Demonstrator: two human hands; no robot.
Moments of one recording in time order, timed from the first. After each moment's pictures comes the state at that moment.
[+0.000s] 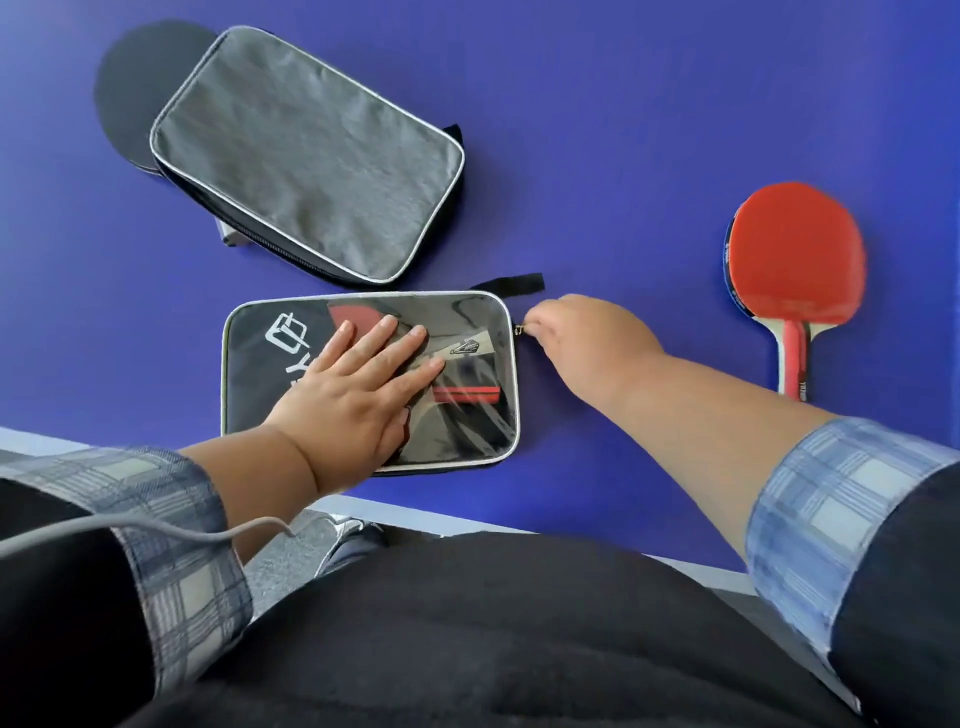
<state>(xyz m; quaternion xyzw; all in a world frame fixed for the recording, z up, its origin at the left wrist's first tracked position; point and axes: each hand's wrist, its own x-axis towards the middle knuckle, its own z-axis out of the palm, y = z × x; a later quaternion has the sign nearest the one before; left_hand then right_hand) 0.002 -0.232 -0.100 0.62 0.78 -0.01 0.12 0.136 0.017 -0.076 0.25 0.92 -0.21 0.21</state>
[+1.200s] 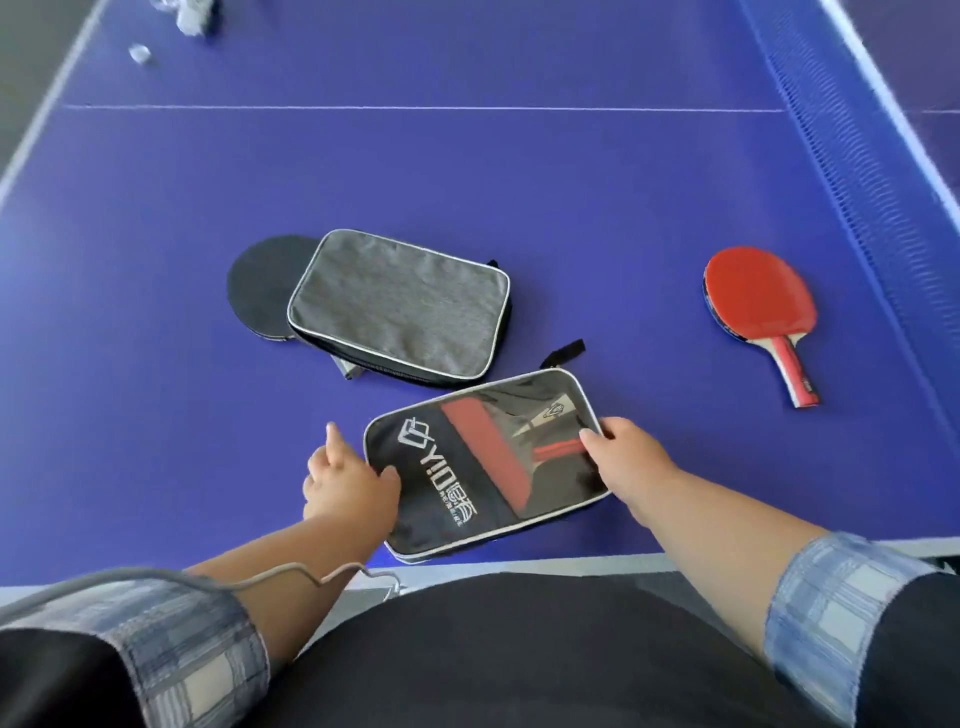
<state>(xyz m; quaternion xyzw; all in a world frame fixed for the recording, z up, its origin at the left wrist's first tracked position) -0.074 -0.293 -0.066 0.12 0.93 0.12 0.33 0.143 -0.100 -0.076 0.62 0.64 -0.44 0.05</state>
